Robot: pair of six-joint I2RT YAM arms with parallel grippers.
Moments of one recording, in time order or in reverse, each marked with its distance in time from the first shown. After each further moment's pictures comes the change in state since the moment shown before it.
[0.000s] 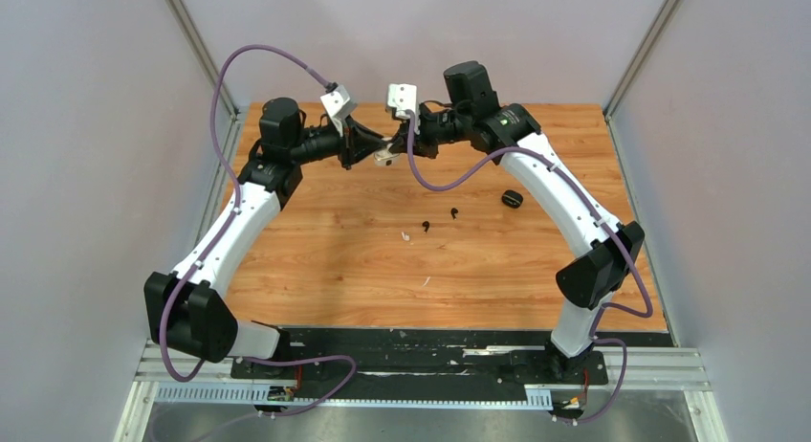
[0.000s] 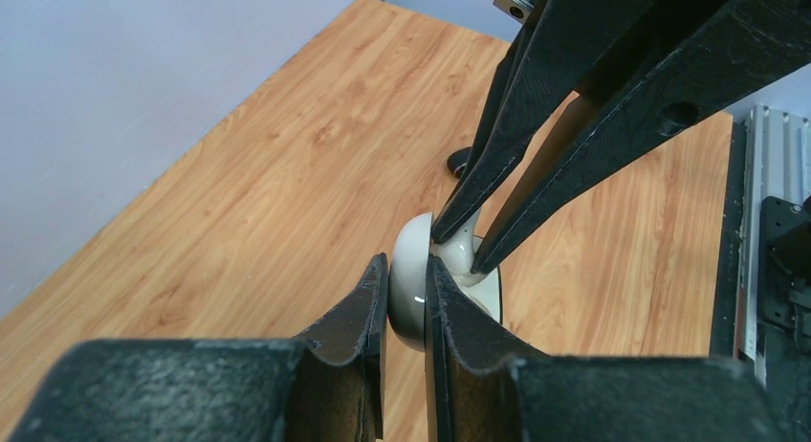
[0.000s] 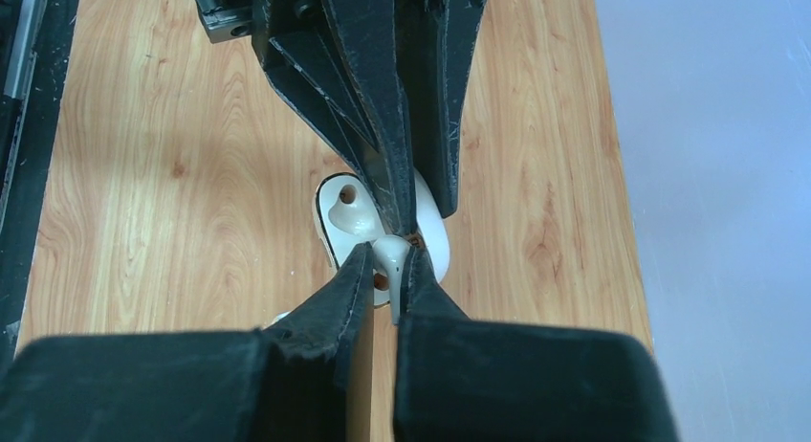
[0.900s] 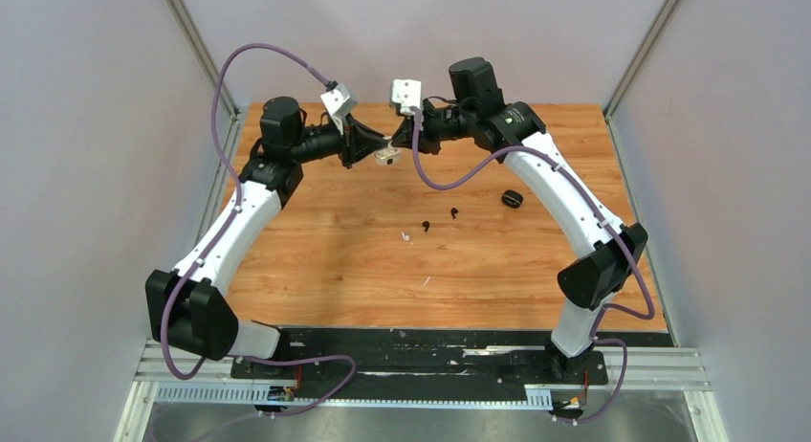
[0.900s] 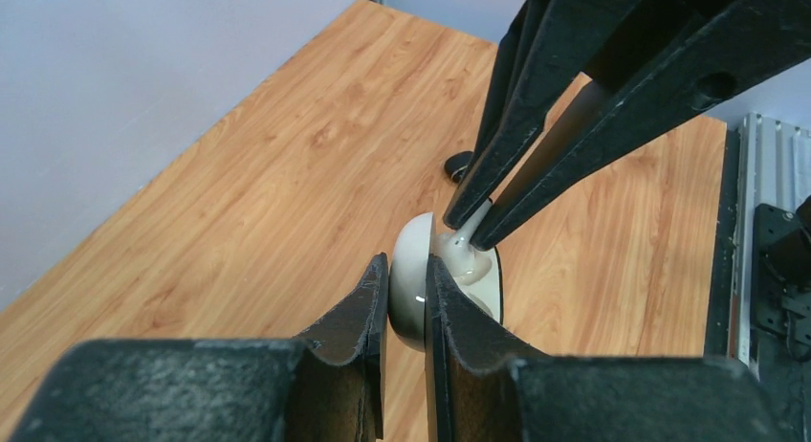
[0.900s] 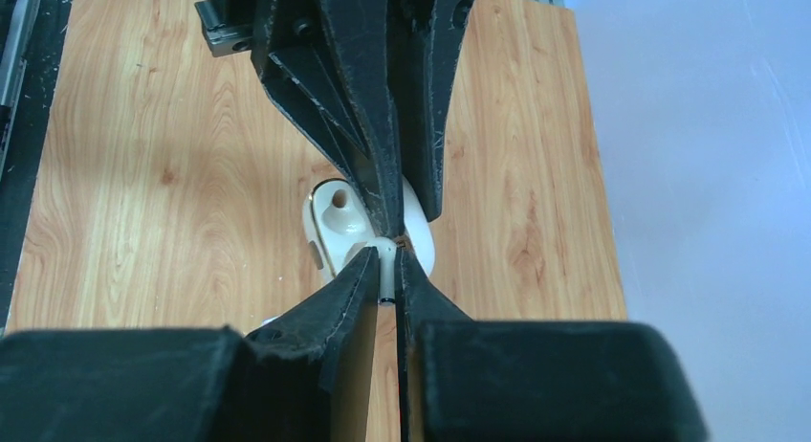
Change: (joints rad) left arm 0.005 0.011 0.006 0.014 0.000 -0.027; right arm -0.012 -0.013 0.010 0.014 -0.015 -0.012
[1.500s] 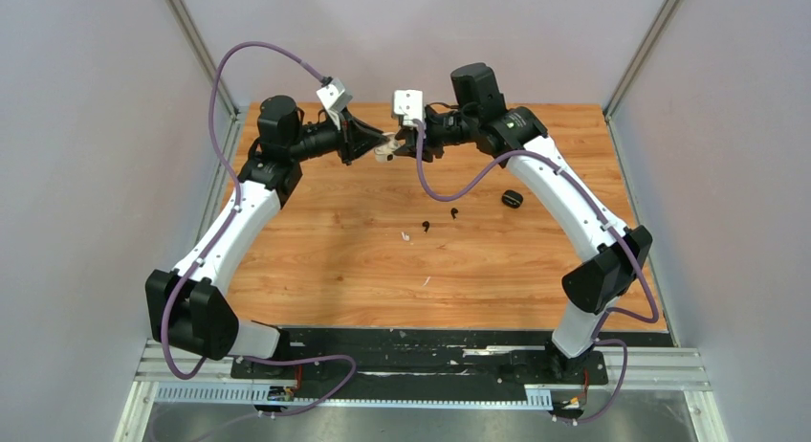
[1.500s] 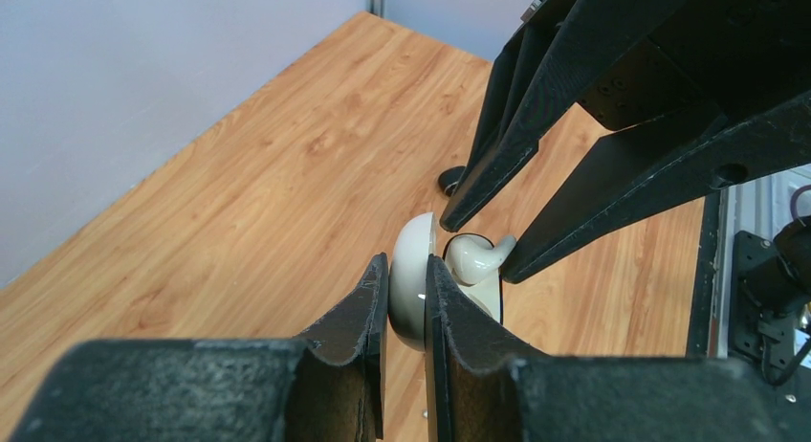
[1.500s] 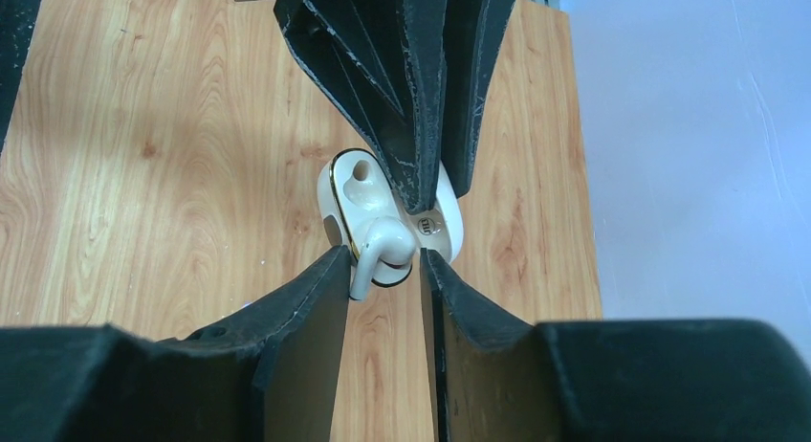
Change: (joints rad) left arm 0.005 0.001 0.000 0.034 -0.004 -0.076; right arm -0.004 -0.031 -0.068 0.016 -0.003 -0.087
